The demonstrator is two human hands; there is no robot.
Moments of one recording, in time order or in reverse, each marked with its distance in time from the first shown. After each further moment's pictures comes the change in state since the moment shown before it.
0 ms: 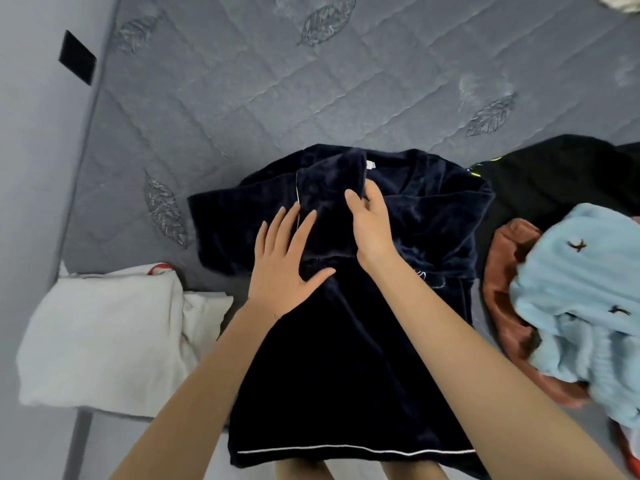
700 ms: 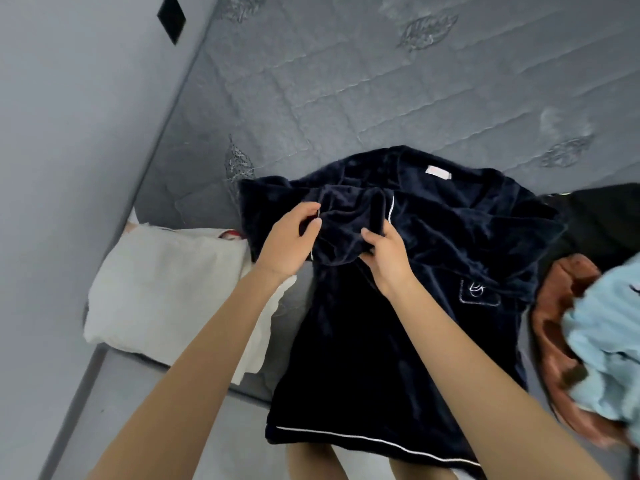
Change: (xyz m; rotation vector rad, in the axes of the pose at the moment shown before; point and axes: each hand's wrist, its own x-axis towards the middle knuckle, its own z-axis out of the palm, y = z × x) left_hand -0.029 -0.095 -0.065 -0.776 -0.018 -0.501; right_hand -0.040 0.059 0.085 0.005 -0.106 0.283
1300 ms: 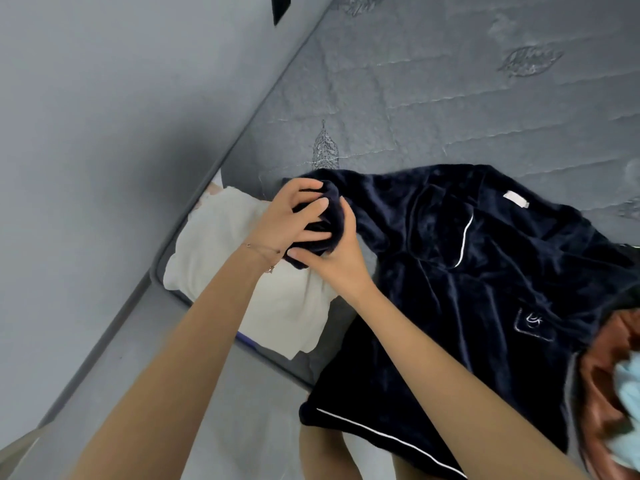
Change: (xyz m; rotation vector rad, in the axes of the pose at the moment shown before) left_hand -0.056 -0.031 -0.127 -0.644 0.110 -0.189; right_hand -0.054 0.073 0.160 -0.506 -0.442 -0.391
